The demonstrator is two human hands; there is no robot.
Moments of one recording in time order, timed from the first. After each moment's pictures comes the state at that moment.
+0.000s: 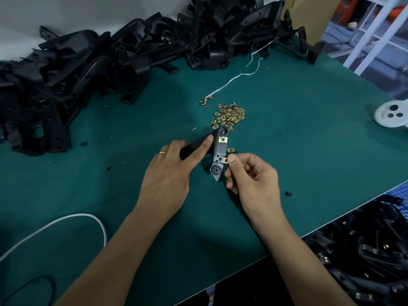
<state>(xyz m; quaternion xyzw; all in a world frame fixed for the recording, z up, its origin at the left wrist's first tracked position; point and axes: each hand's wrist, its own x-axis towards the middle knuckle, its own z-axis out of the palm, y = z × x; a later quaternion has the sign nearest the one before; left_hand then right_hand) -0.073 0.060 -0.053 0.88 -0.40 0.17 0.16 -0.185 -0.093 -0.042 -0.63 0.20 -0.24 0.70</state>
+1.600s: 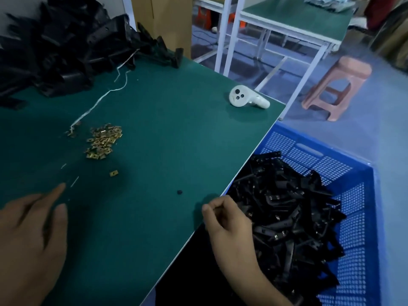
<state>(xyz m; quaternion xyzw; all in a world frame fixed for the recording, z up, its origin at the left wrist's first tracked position) -0.041 0.070 -0.105 0.86 -0.34 0.05 0.38 -0.337 -0.117 -0.056 -0.66 0.47 -0.32 0.49</state>
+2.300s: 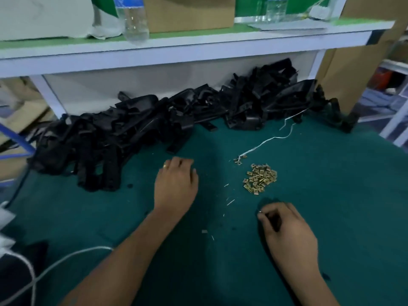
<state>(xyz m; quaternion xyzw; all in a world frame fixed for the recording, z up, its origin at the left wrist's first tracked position) 0.025 0.064 -0.024 0.95 -0.21 0.18 0.17 -0.157 -0.132 -0.048 -0.90 0.26 -0.20 0.28</state>
